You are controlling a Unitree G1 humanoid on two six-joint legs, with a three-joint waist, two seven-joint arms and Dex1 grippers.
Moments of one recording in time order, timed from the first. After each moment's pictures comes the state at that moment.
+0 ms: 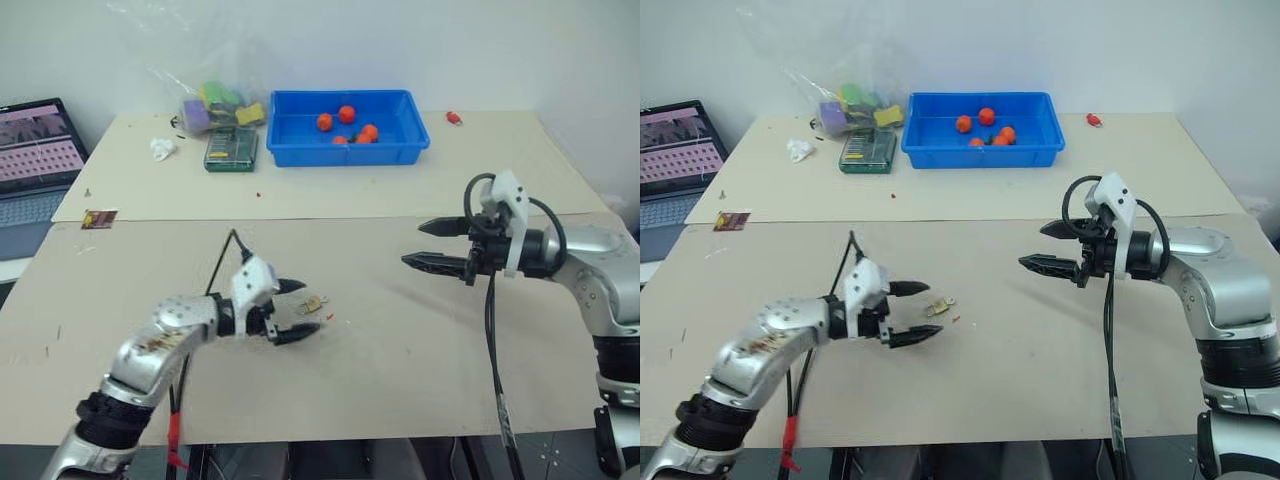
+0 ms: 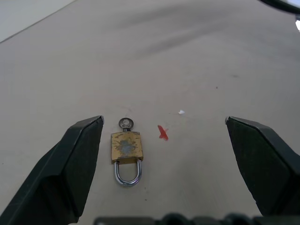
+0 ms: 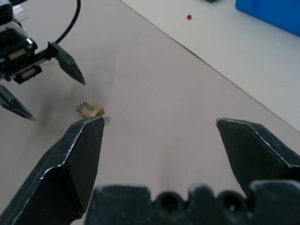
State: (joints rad) left arm -0.26 0.60 -0.21 -0.32 -0.37 0.46 -0.86; right arm -0.52 -0.83 -0.06 -0.13 0.54 0.72 1.04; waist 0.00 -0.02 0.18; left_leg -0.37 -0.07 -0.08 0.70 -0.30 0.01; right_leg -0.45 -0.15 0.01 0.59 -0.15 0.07
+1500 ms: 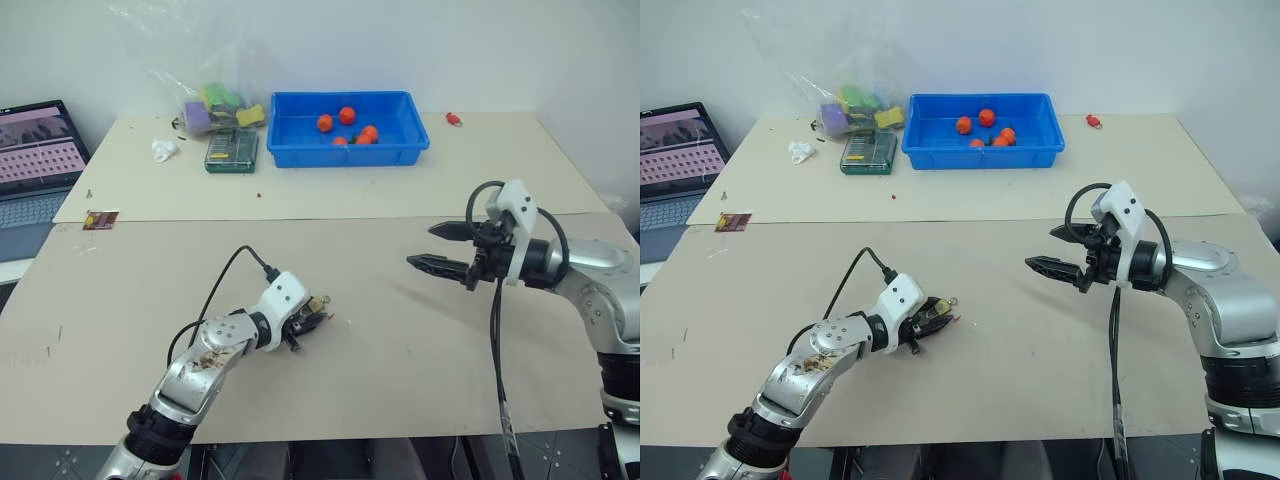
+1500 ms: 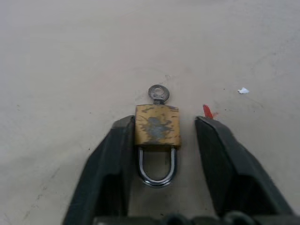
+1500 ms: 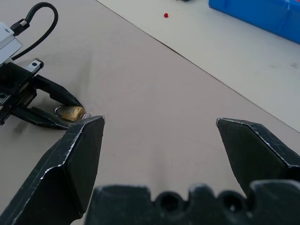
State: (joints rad) left arm -0.22 0.42 -0.29 -0.35 -0.16 0.66 -0.56; right arm -0.46 -0.83 -0.10 -0.18 0.55 0.72 0.94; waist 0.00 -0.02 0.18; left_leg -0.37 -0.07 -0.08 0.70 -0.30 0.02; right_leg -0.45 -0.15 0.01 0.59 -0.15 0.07
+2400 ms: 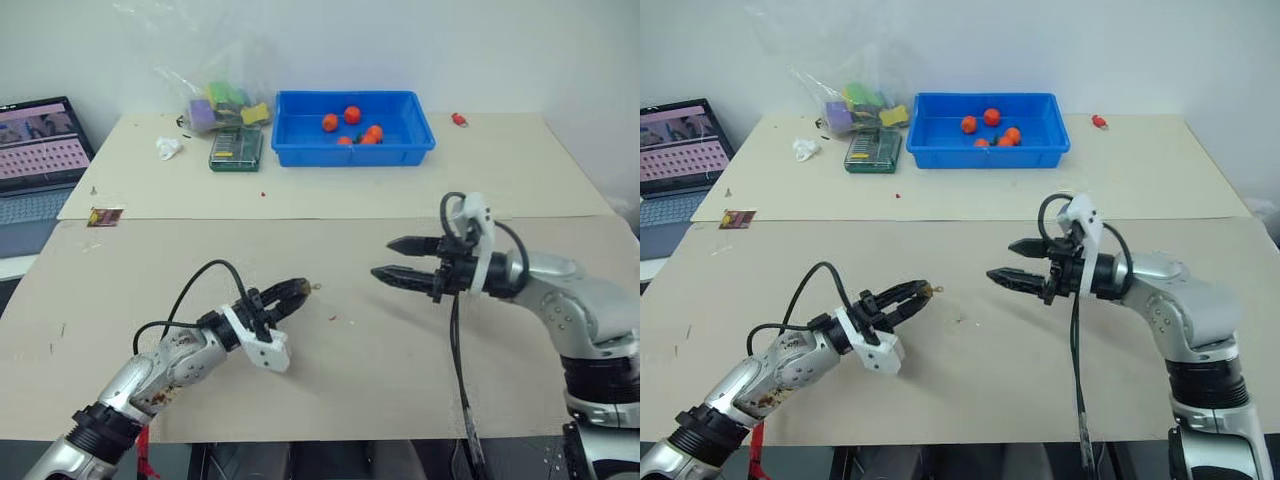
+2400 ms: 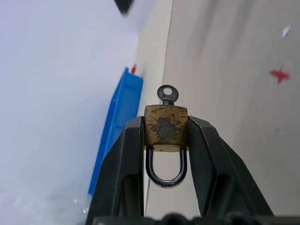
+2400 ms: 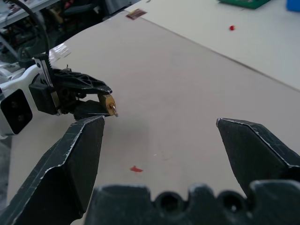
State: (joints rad) left arm -0.17 0.75 -0.33 -0.10 0.58 -0.65 -0.06; right arm -0.44 -0.66 -0.03 -0.27 0.70 0.84 0.92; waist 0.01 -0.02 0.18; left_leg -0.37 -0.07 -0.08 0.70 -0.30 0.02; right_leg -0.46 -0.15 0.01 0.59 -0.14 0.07
